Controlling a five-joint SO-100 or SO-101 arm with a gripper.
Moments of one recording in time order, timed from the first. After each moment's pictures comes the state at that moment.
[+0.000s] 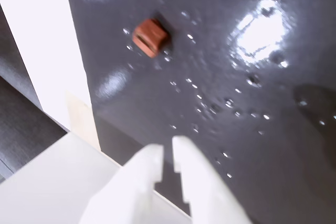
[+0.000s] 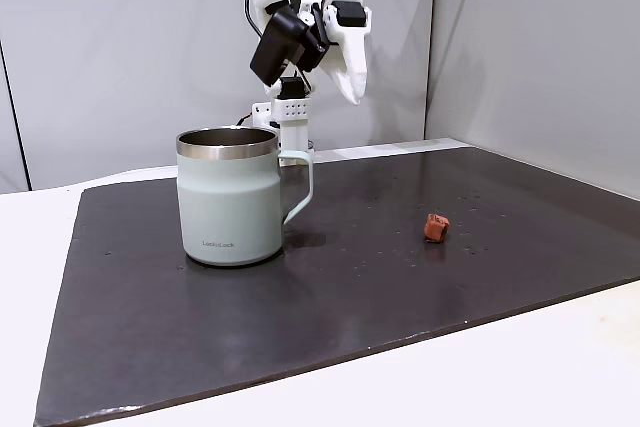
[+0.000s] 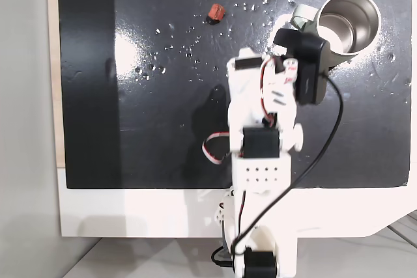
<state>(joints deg) 2.1 120.0 106.9 56.9 -6.7</state>
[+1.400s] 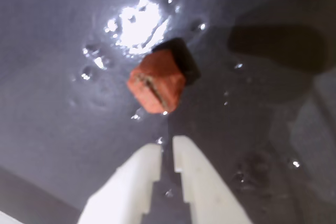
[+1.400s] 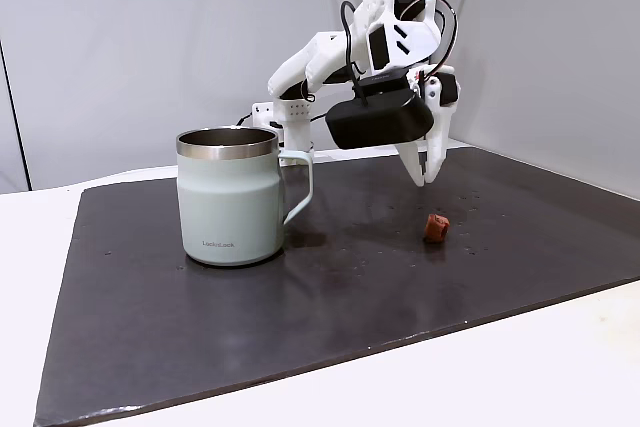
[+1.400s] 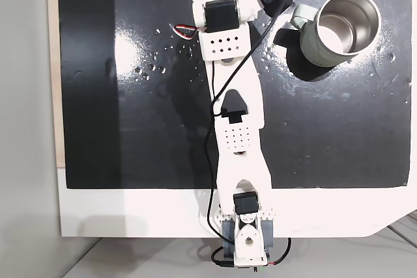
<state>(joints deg) -4.5 31.2 -3.2 97.9 -22.9</state>
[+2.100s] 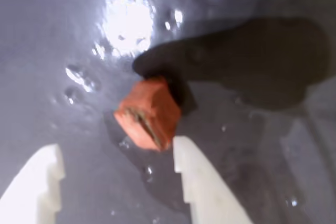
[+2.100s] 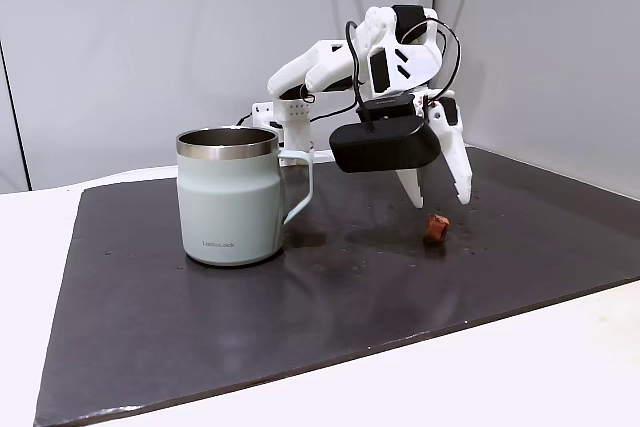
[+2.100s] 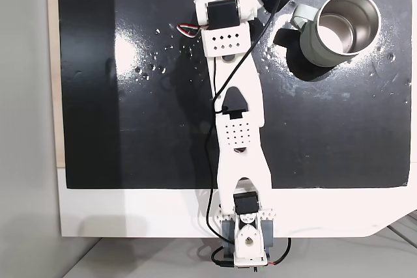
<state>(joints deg) -3.8 26.5 -3.2 93.7 -27.4</state>
